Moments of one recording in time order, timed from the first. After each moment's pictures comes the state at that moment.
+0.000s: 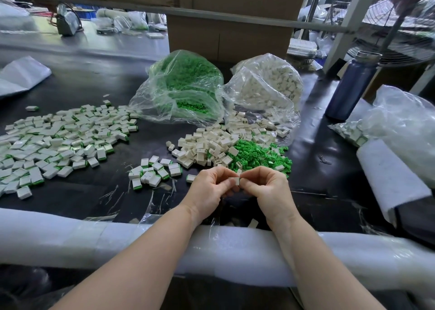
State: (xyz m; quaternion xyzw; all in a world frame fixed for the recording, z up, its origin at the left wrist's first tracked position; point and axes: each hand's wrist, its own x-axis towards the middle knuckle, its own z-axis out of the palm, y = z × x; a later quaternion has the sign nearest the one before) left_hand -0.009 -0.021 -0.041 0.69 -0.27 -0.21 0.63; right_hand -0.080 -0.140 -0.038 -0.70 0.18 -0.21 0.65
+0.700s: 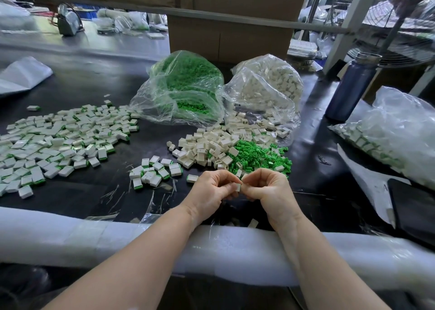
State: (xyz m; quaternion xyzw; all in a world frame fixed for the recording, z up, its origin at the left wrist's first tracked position) left_hand -0.011 -0.019 -0.039 0.69 -0.29 -0.24 0.62; right_hand -0.081 -0.148 -0.042 -0.69 0.16 -0.17 0.69
